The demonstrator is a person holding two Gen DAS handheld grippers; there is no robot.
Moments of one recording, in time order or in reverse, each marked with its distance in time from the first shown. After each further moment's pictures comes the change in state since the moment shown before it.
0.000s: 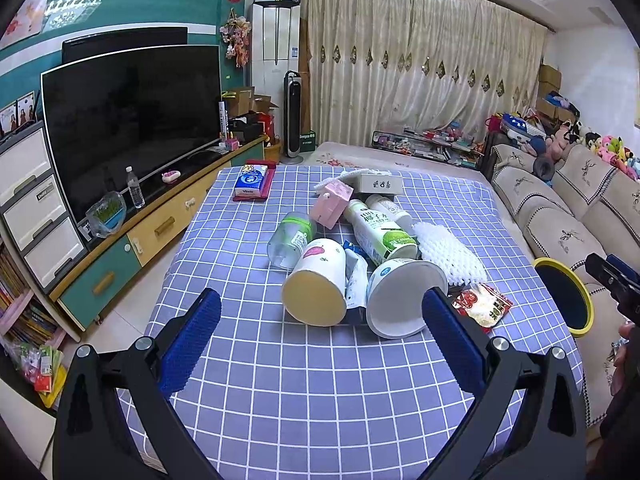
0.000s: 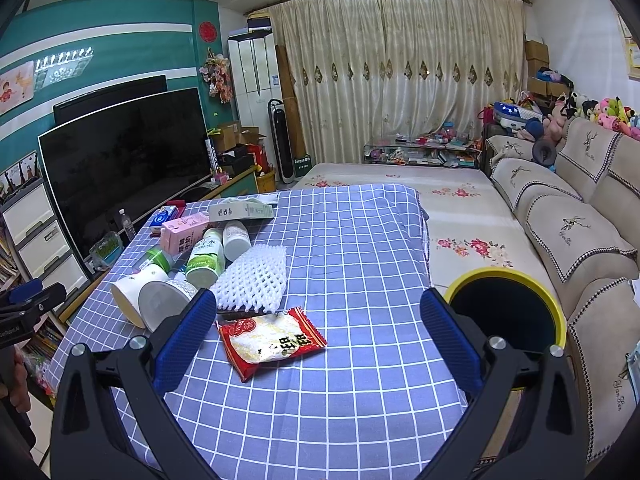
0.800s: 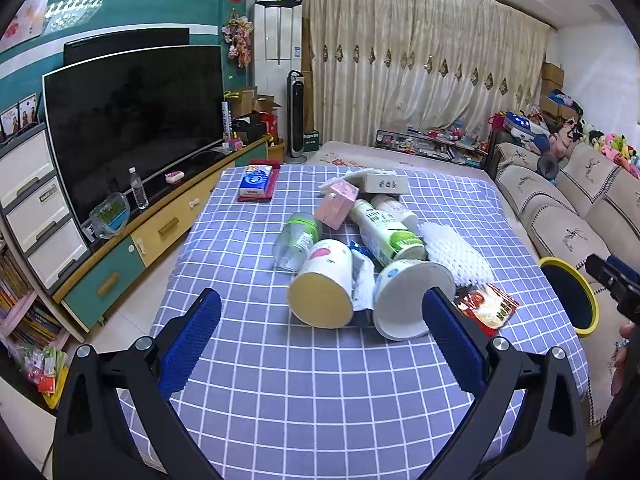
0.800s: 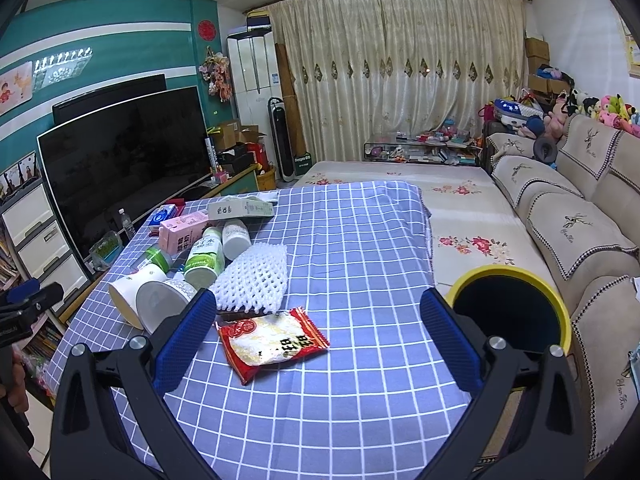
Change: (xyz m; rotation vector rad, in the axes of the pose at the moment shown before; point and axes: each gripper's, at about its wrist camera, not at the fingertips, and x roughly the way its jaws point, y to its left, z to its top) left arm 0.005 0.007 0.003 0.000 -0.001 0.022; right arm 0.009 0.000 -0.002 0.001 0.011 0.007
